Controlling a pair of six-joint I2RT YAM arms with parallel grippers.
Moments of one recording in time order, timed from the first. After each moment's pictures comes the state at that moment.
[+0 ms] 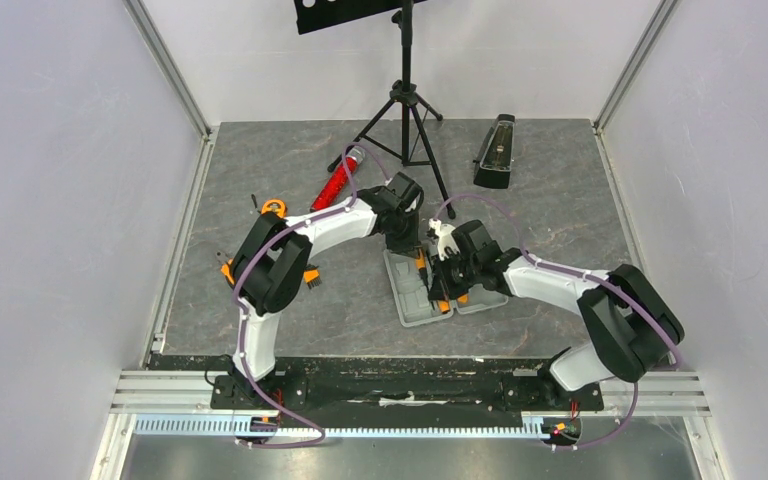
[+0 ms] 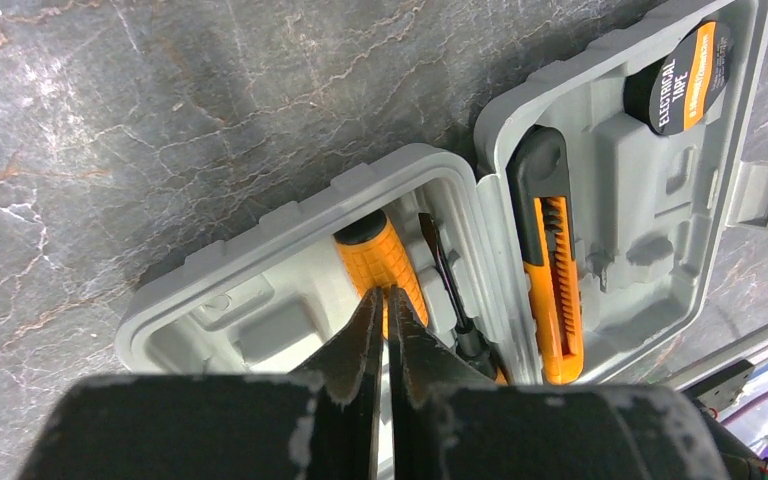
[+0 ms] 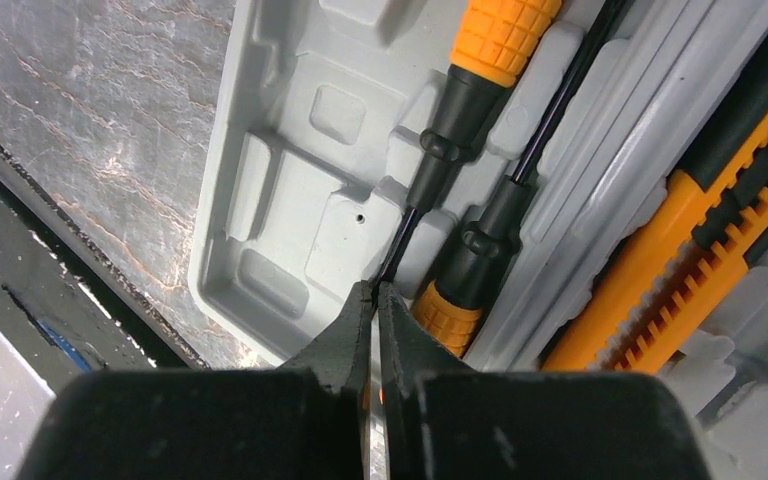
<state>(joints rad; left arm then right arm) -0.72 2.03 1.46 -0.51 0.14 -0.69 0.61 1.49 0.68 -0.15 -0.35 0.21</state>
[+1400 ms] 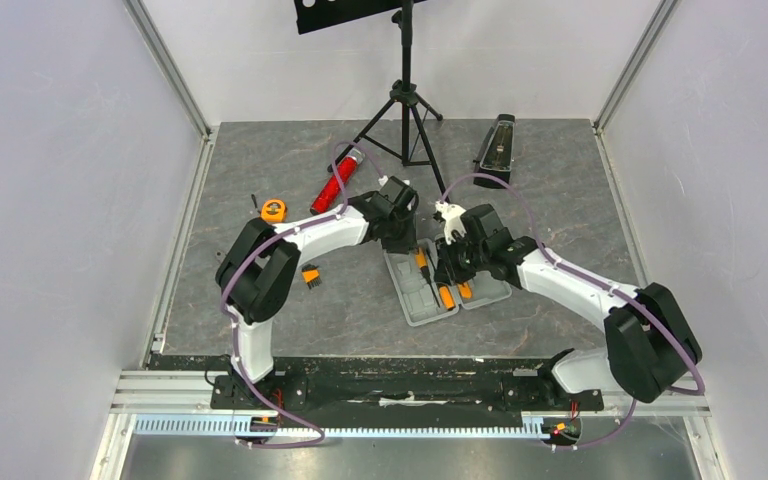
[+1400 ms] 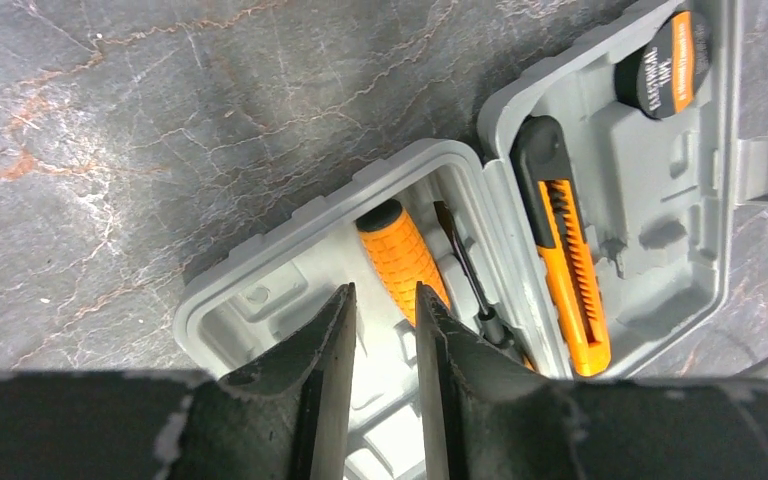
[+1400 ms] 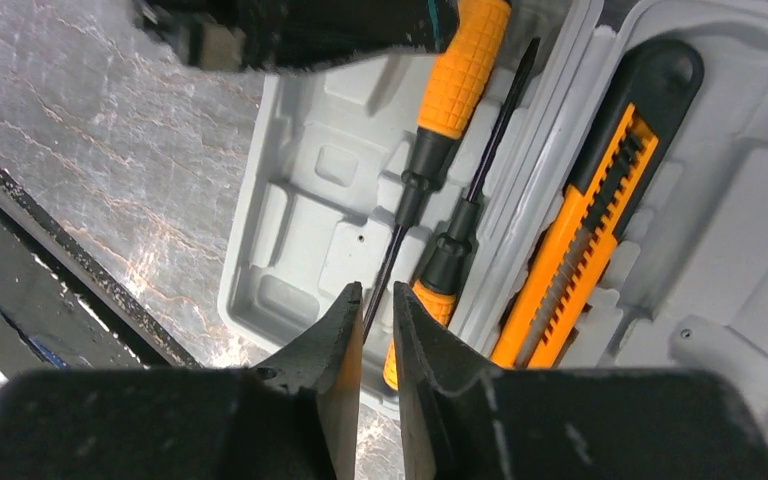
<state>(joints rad) -0.73 1.94 1.36 -0.41 0.06 -0.68 0.57 1.37 0.79 -0.28 -0.31 0.13</state>
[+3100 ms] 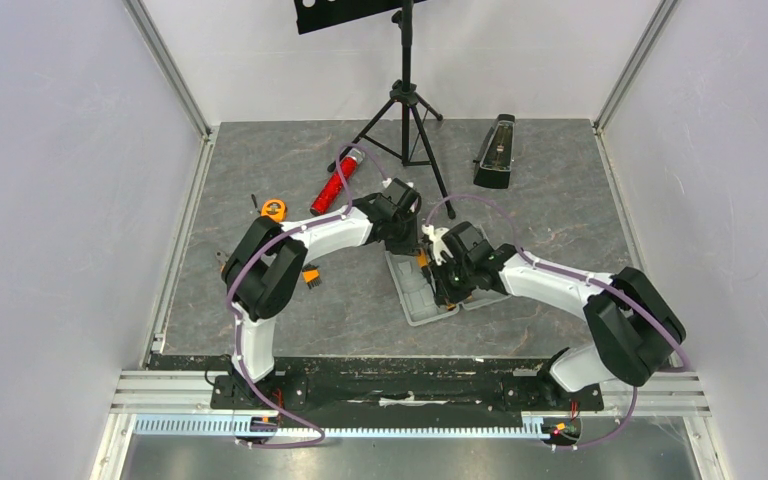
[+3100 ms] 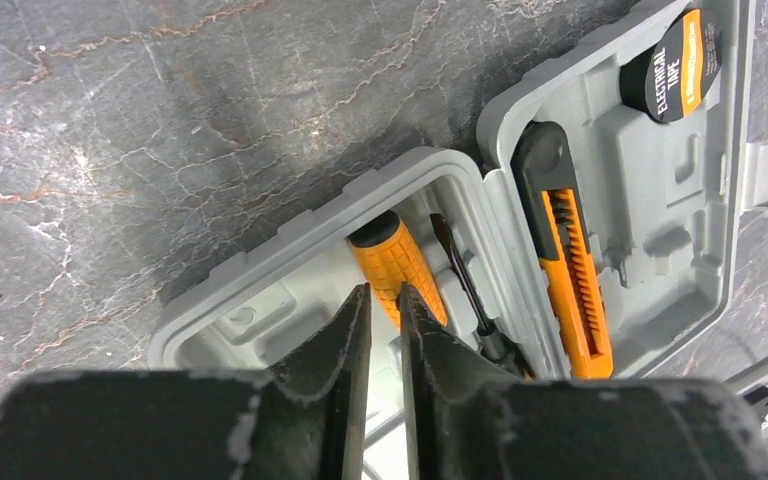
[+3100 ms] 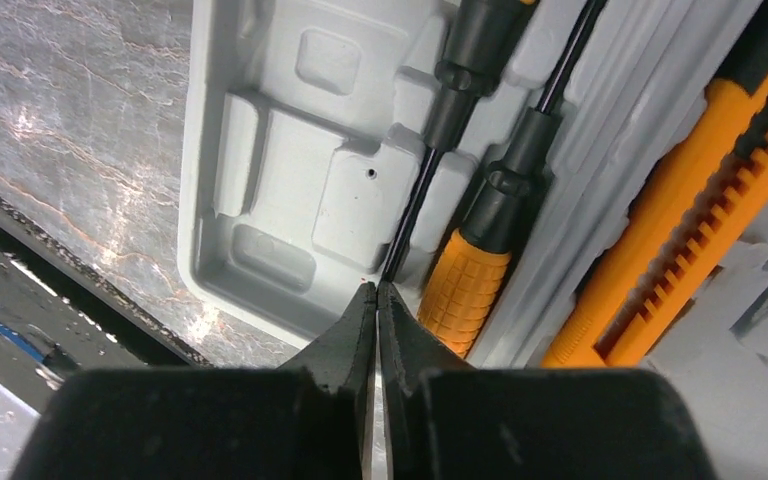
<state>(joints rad) -0.74 1.97 1.36 -0.38 0.08 -0.68 0.67 1.46 0.74 -0.34 -0.23 0.20</state>
